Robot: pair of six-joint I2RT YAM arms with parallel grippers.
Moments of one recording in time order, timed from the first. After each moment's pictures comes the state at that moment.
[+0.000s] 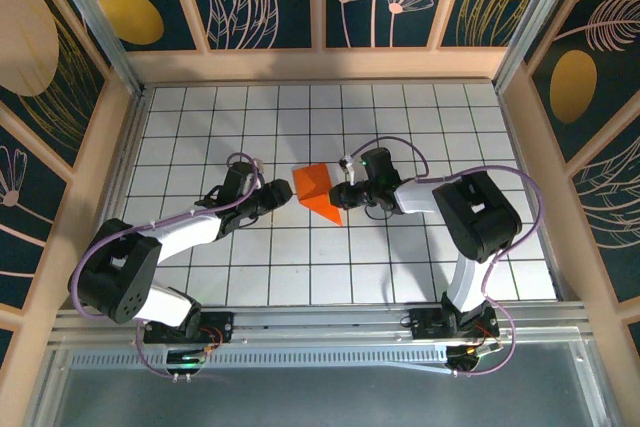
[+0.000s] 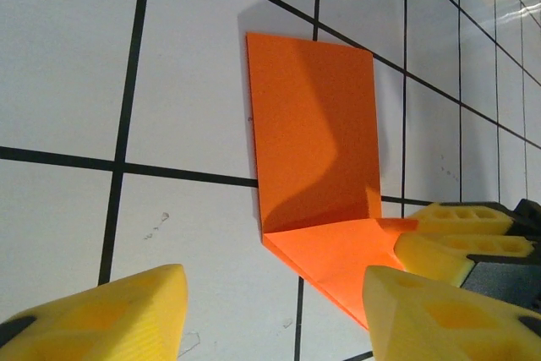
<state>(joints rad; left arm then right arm) -0.50 1.45 0.61 0.12 0.17 -0.89 0.53 1.81 0.82 0.20 -0.55 0.31</state>
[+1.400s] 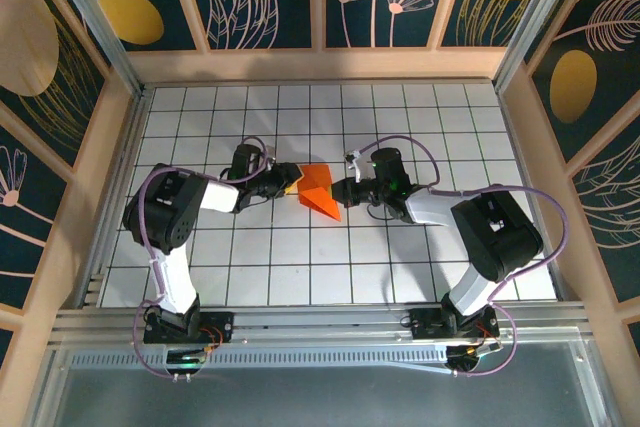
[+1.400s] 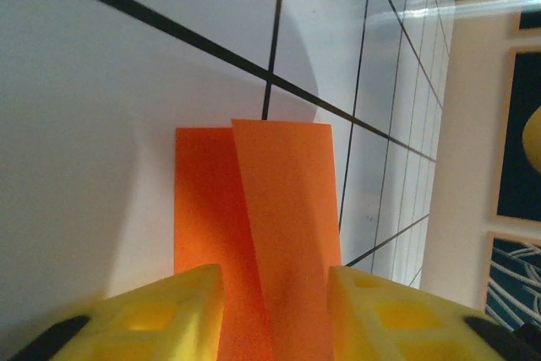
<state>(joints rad) -0.37 1.93 0.81 0.49 0.57 -1.06 0.53 1.65 0.72 0.34 -0.60 0.41</state>
